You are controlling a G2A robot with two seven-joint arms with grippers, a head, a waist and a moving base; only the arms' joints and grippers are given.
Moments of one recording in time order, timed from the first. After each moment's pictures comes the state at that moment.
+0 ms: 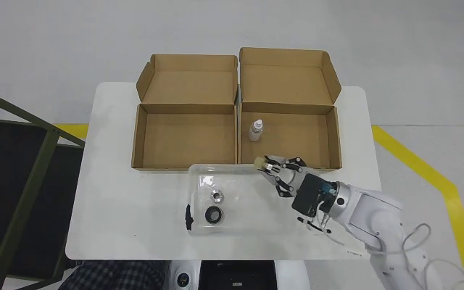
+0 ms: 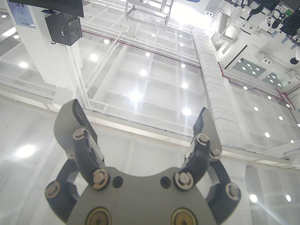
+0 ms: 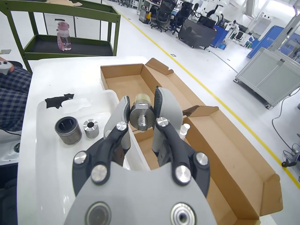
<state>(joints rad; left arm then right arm) -0.03 -0.30 -0.61 -1.22 3.05 0.21 0.06 -1.47 -1.04 1.35 -2.09 -1.40 -0.68 -0.04</state>
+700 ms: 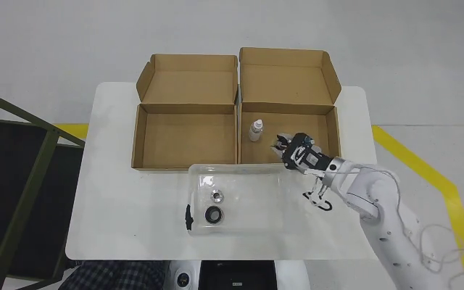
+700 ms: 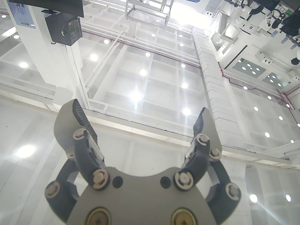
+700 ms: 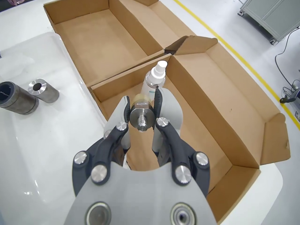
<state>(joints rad) -0.03 -0.30 -0.61 -1.22 3.05 0.21 0.06 -1.24 -1.06 1.28 -1.89 -1.24 -0.60 0.42</state>
